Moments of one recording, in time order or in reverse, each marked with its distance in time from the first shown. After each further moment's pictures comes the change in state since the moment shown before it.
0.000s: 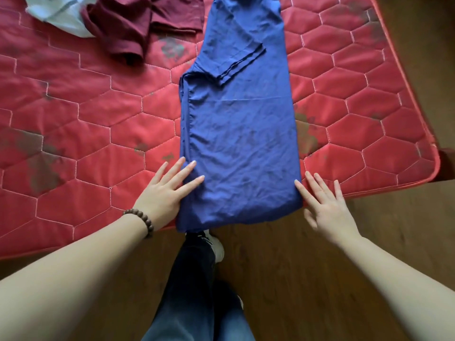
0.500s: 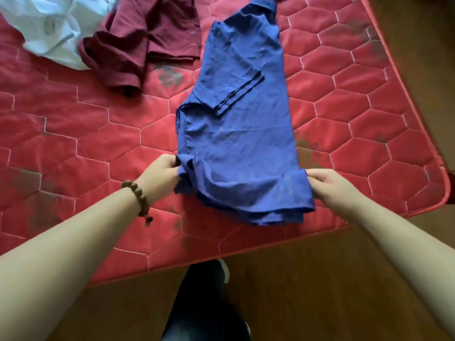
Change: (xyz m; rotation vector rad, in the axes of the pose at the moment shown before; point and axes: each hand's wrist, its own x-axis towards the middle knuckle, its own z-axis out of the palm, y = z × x) left_hand 0.100 -0.037 -0.081 -1.294 -0.108 -0.538; right_hand 0.110 -0.018 -0.101 1.074 -0.258 0.240
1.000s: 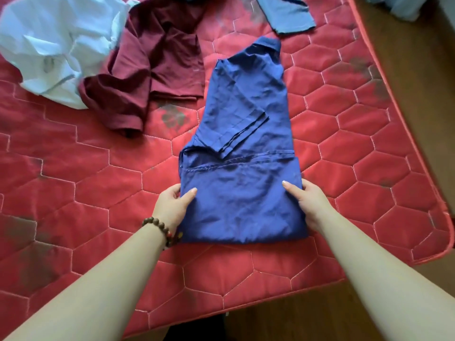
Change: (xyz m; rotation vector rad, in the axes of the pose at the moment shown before) left_hand 0.066 -0.023 -0.003 -0.250 0.340 -0.208; right_hand 0.114 -0.003 0.007 0.523 0.381 0.302
